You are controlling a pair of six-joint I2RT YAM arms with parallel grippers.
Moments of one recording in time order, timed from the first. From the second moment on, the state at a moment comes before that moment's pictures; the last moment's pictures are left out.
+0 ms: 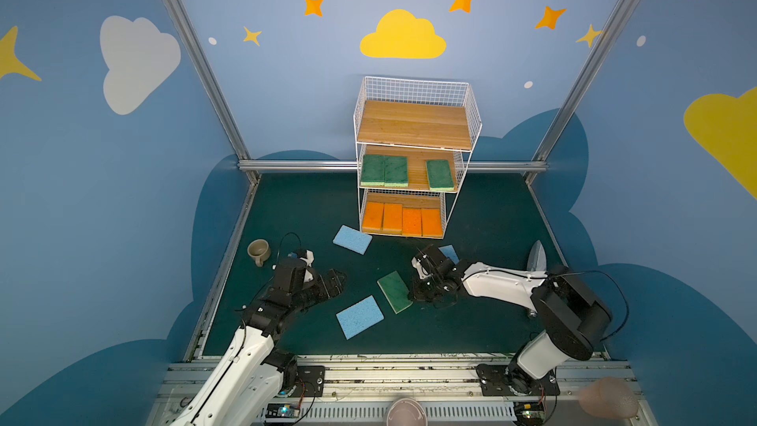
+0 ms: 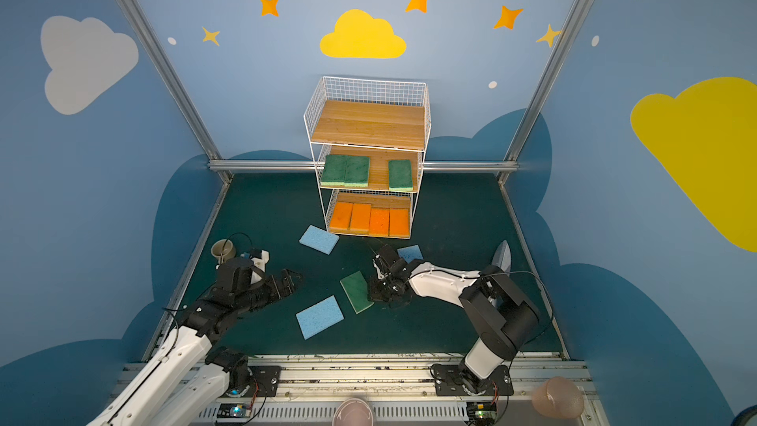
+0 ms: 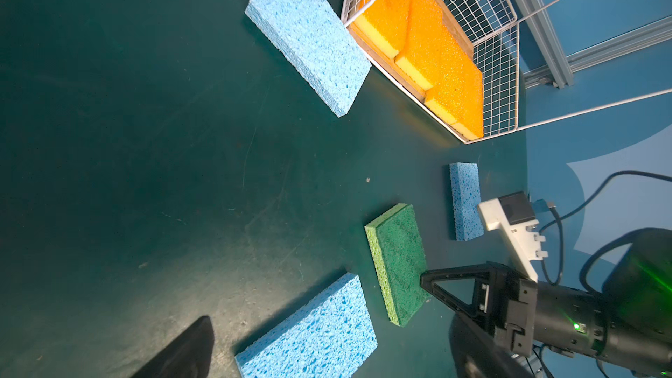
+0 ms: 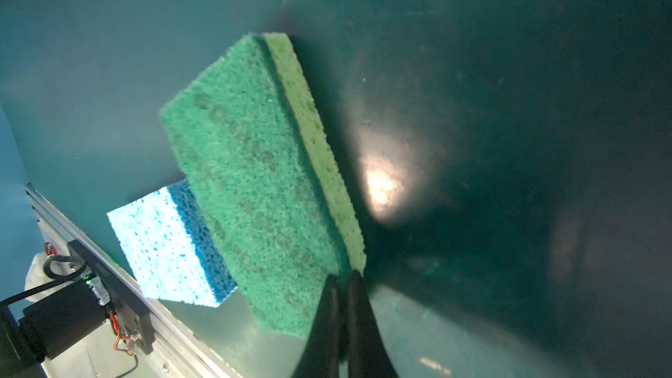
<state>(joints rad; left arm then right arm) -0.28 0.71 0.49 -0.55 0.26 -0.72 0.82 1.58 0.82 -0.36 -0.29 0.74</state>
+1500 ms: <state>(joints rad) -0.33 1.09 0.94 -0.49 0.32 -0.65 0.48 1.42 1.29 -0.25 -0.16 0.74</state>
